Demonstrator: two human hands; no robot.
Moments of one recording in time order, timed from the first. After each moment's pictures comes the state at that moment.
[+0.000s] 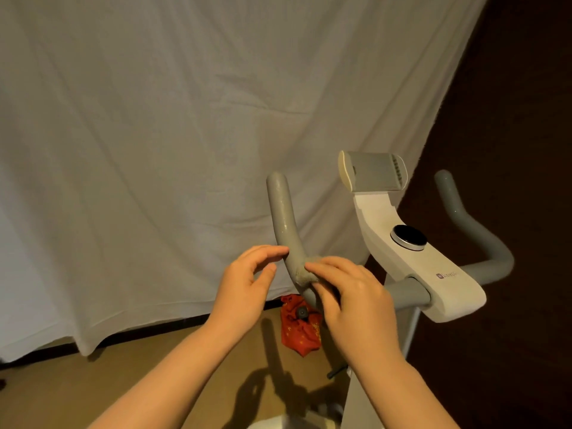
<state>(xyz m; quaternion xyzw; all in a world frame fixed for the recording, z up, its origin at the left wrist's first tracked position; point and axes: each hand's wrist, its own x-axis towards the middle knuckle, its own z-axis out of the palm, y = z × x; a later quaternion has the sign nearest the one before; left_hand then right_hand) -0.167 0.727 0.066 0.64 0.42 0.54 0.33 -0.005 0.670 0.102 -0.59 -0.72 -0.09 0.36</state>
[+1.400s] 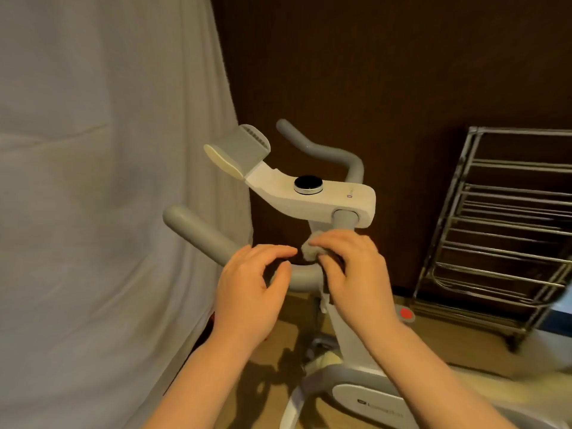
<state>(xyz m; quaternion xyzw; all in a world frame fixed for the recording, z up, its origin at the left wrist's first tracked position) -0.172 0.787 0.099 0.87 0.15 0.36 0.32 -0.070 0.663 0.099 -0.81 -0.37 -0.15 0.43</state>
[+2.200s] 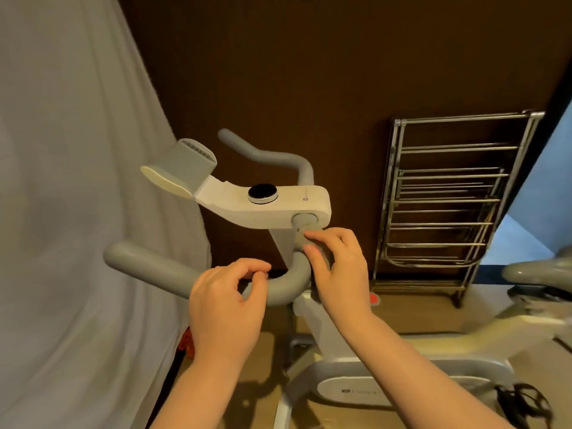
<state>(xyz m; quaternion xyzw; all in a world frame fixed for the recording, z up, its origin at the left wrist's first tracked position) -0.155 0.794 0.097 0.87 0.14 0.38 0.29 -0.053 0.665 0.078 -0.80 -0.22 -0.22 0.52</state>
